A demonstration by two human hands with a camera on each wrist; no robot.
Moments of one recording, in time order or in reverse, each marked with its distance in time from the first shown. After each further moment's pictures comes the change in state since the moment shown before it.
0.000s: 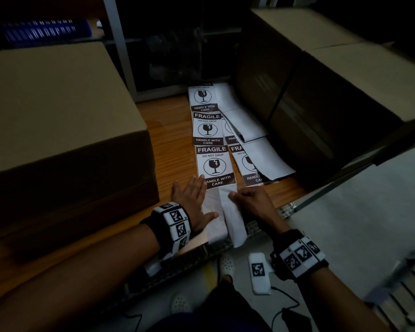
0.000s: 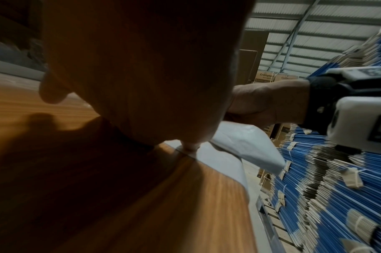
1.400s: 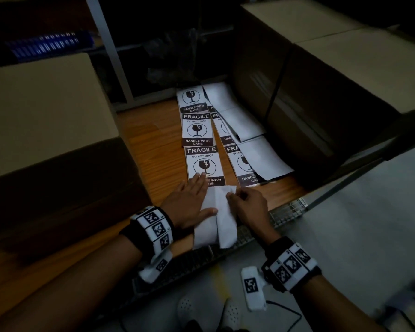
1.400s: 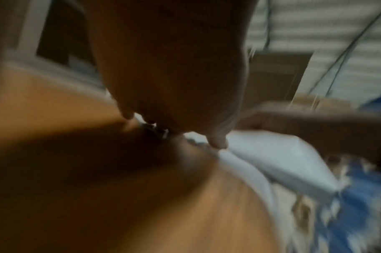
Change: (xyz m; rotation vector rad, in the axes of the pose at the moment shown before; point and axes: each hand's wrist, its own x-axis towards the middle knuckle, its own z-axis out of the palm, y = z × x) left_hand -0.001 -0.004 -0.015 -0.110 0.104 0.223; right_hand -0.011 -0.002 0.002 -0.071 0.200 -0.093
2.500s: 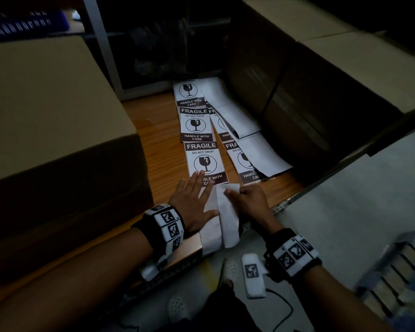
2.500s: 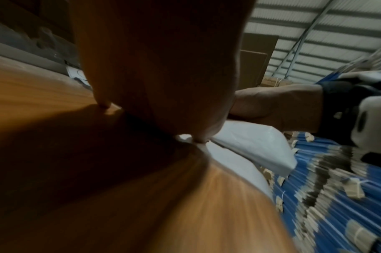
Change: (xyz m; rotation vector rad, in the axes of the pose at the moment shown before) left_hand 0.010 -0.008 0.022 0.091 0.042 -0.021; right_hand 0.009 -0.002 0.017 0.032 0.013 0.151
